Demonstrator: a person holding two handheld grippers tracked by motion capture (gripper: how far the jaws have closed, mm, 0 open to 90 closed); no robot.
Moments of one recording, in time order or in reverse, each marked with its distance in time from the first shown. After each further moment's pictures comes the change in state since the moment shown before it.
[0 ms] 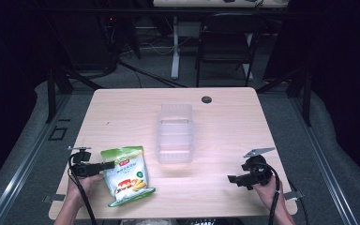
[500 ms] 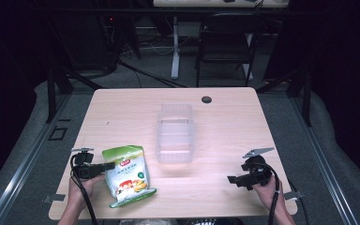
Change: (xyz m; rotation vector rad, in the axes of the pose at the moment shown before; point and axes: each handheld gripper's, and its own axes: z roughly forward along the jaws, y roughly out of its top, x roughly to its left) left arm -0.020 -0.002 -0.005 -0.031 0.069 0.066; right arm 0.002 0.001 0.000 0.006 -0.003 -0.010
